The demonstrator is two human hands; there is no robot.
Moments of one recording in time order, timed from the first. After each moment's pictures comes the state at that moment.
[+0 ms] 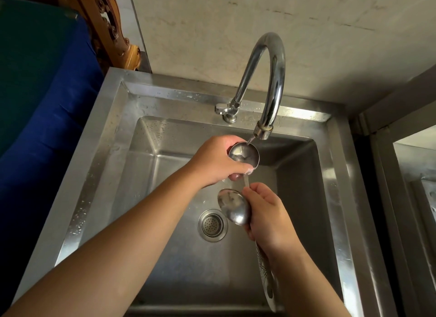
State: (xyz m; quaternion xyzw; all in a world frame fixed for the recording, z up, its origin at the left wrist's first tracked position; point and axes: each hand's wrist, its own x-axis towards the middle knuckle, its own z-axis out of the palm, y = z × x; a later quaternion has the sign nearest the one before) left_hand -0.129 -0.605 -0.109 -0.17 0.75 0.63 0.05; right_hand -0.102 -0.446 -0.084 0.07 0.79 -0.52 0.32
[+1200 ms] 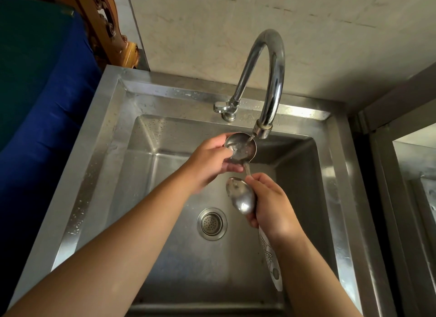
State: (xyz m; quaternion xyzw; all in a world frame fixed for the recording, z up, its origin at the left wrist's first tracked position) left_hand -0.124 -0.603 -0.119 -0.22 0.51 0.83 0.04; right_hand -0.121 -0.448 -0.084 0.09 0.73 -0.58 0.35
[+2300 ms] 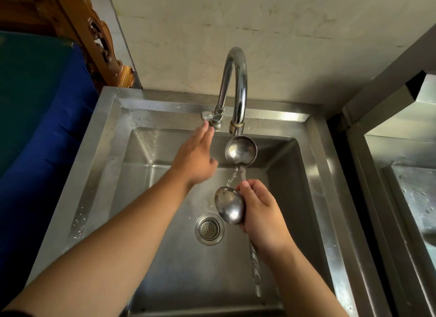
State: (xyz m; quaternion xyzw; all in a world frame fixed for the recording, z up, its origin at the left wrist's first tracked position) left_hand -0.128 -0.614 -0.141 -0.12 0.96 0.27 -0.01; right_hand -0.089 -0.424 -0.074 0.04 0.77 -0.58 0.26
